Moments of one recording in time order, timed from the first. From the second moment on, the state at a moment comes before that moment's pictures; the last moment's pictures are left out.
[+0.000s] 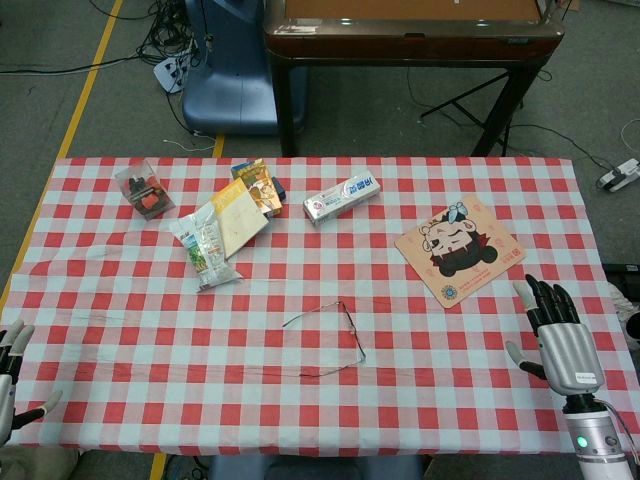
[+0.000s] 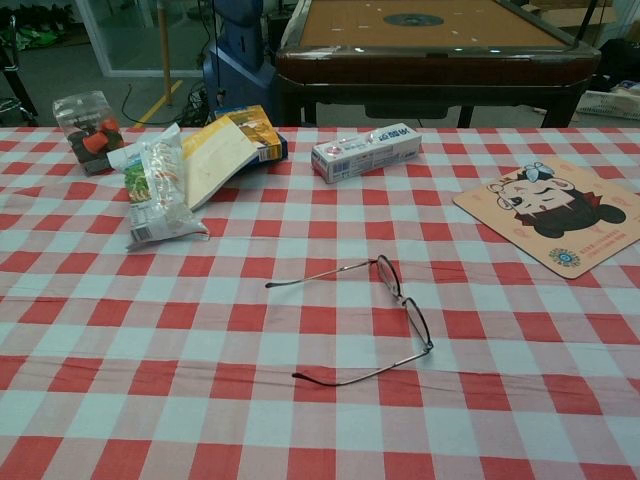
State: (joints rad) left arm 0.05 -1.18 -0.02 -1.53 1.52 1.60 0.02; right arm 0.09 -1.19 0.05 -1.67 -1.53 1.47 -0.15
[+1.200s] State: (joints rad) left arm 0.01 -1.16 -0.03 -1.56 1.53 1.58 0.05; right arm 0.14 -1.19 0.02 -1.70 -1.61 1.41 -0.17
